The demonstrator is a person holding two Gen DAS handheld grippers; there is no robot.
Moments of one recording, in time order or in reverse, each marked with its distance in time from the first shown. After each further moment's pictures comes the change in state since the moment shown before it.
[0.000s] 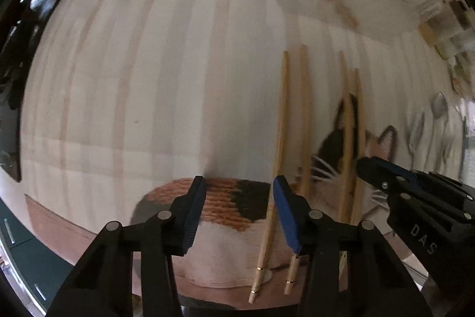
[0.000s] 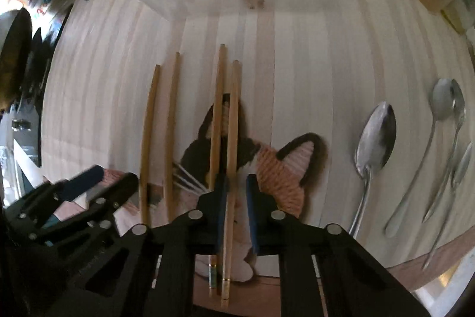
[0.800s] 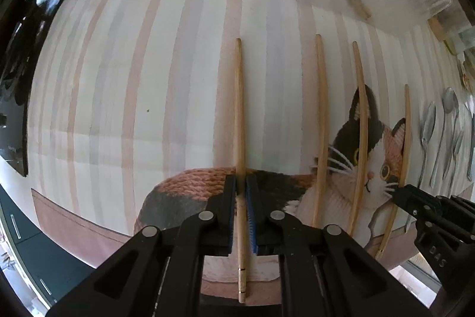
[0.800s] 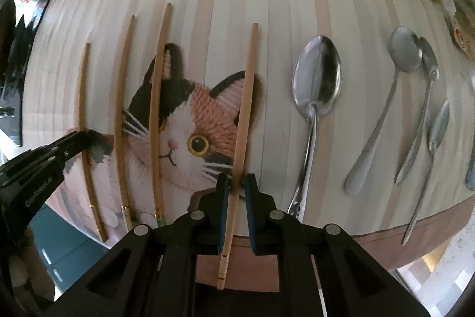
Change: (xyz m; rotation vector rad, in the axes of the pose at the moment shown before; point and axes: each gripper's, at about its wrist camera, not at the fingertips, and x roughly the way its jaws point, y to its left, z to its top) left arm -0.005 -0.004 -0.005 -0.017 0.032 0.047; right arm -0.003 -0.071 -0.041 0.002 0.088 -0.111
